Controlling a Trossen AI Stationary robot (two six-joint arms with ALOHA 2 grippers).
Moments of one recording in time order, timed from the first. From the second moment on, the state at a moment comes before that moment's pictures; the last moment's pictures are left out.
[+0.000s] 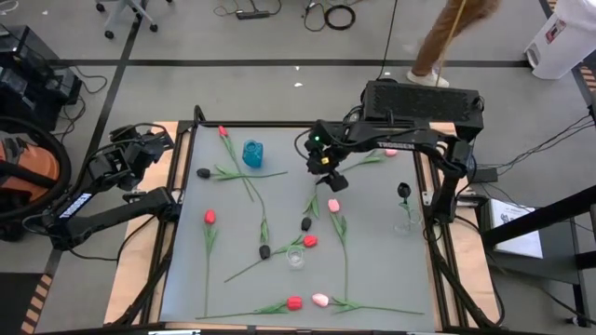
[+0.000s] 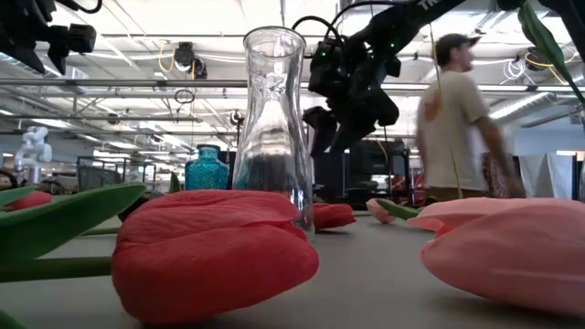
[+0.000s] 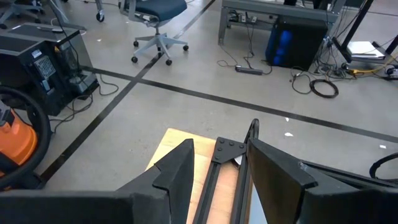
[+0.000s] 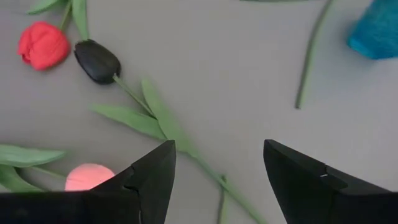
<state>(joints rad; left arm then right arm) 0.62 0.46 0.86 -1.27 -0.99 -0.88 -0.38 1.84 1.38 -0.65 -0.40 -0.83</state>
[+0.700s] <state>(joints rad) 0.62 0.46 0.86 -1.27 -0.99 -0.88 -0.31 1.91 1.38 -0.67 -0.39 -0.85</state>
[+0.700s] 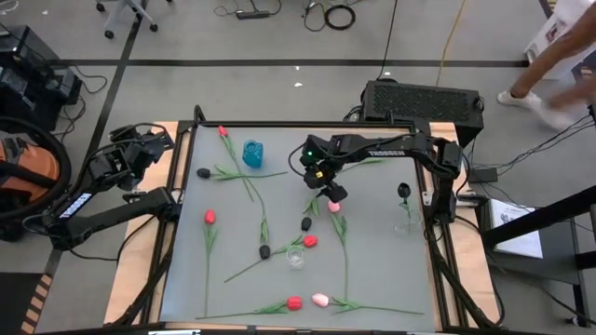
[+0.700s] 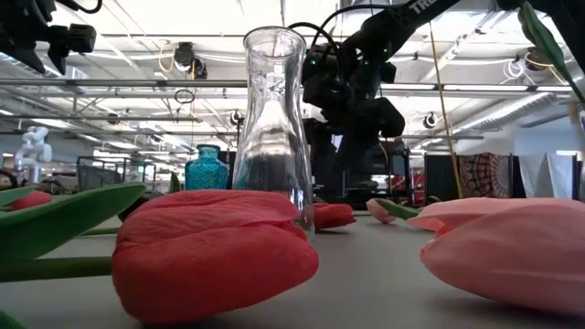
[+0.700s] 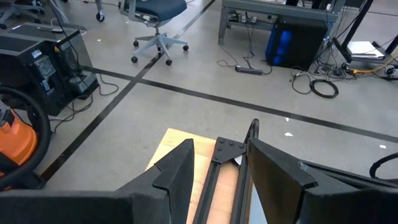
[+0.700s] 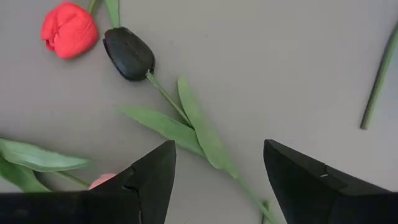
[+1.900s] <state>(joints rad) 0.62 0.46 0.86 -1.27 -0.99 -0.88 -0.31 2.02 1.38 -0.65 -0.32 -0.83</state>
